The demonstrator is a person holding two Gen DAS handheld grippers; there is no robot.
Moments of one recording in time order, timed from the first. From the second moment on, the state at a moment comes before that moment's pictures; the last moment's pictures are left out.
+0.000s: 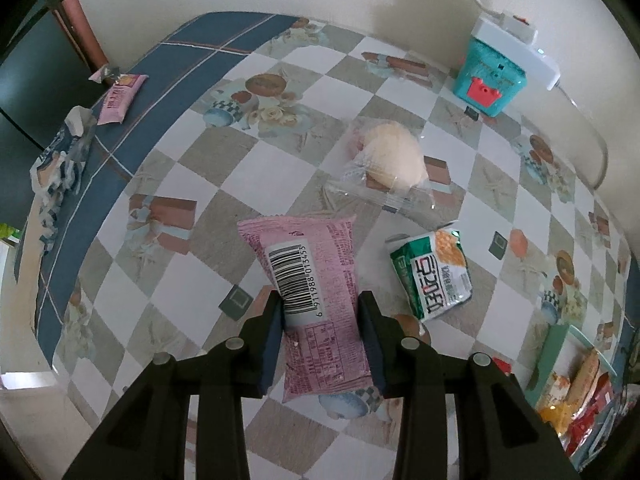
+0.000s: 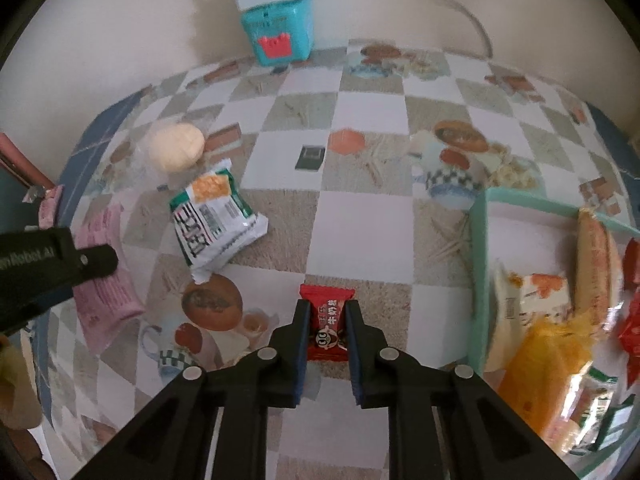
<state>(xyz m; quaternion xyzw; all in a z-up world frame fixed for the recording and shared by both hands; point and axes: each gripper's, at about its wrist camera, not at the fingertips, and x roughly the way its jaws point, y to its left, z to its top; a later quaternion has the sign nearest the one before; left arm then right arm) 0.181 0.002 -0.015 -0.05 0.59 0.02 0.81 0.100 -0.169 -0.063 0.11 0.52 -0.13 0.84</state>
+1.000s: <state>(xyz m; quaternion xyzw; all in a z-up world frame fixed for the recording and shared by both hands) 0.079 -0.093 0.060 -0.01 0.52 -0.08 0.85 -0.043 -0.252 0.048 0.15 0.41 -0.23 0.87</state>
